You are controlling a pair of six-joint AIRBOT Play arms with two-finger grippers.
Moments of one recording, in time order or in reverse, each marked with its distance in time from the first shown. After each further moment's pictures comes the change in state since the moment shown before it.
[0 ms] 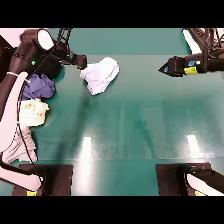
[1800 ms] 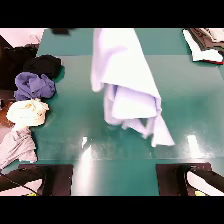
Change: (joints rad) left arm -0.140 0.349 0.163 -0.666 -0.097 0.407; right arm -0.187 0.000 0.471 -0.008 0.112 0.000
